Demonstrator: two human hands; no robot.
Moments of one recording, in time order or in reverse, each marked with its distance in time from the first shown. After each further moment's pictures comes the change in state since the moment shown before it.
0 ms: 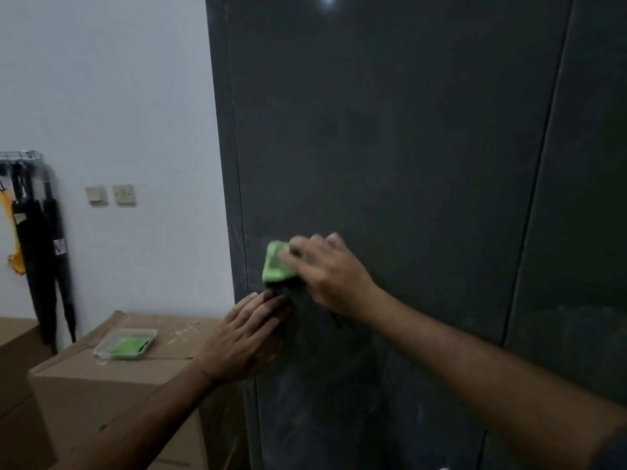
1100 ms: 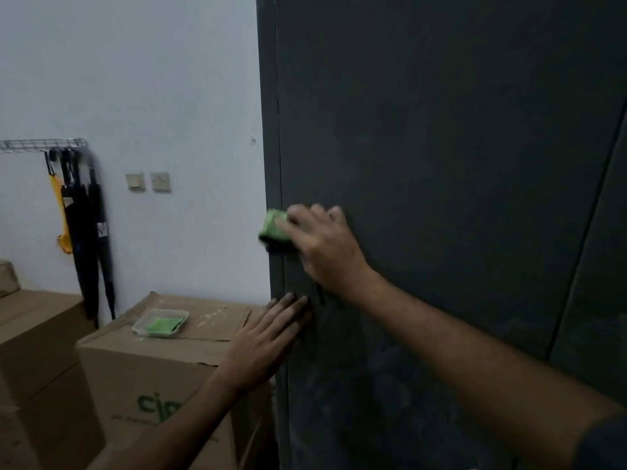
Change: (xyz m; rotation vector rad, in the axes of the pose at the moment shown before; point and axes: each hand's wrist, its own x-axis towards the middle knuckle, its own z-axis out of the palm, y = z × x) left_hand -0.038 0.018 -0.007 -0.116 -0.063 -0.149; right_hand 0.061 -0.032 0.020 0.051 0.062 0.118
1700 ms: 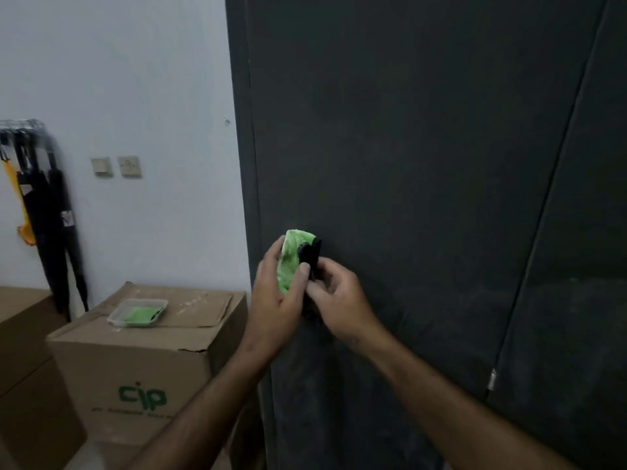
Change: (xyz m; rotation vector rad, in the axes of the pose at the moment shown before) left_hand 0.095 0.067 -0.060 -0.932 0.247 -0.818; right_hand -0.094 -0.057 -0.035 1.385 -0.013 1.054
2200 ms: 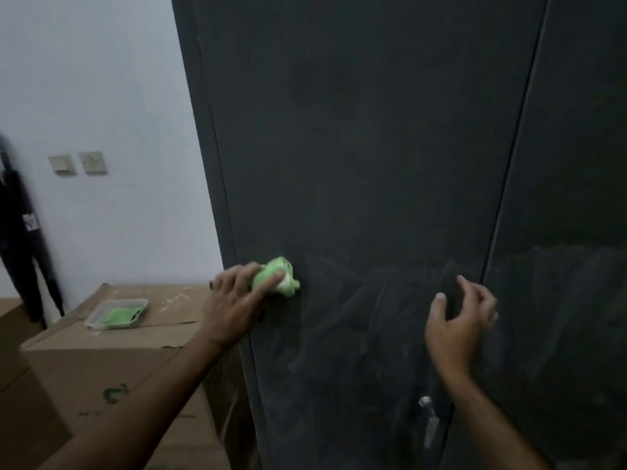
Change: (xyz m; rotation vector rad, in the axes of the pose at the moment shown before) left_hand 0.009 -0.117 -0.023 0.896 -0.064 0.815; right_hand -0.085 0.078 -0.172 -0.768 1.026 -0.036
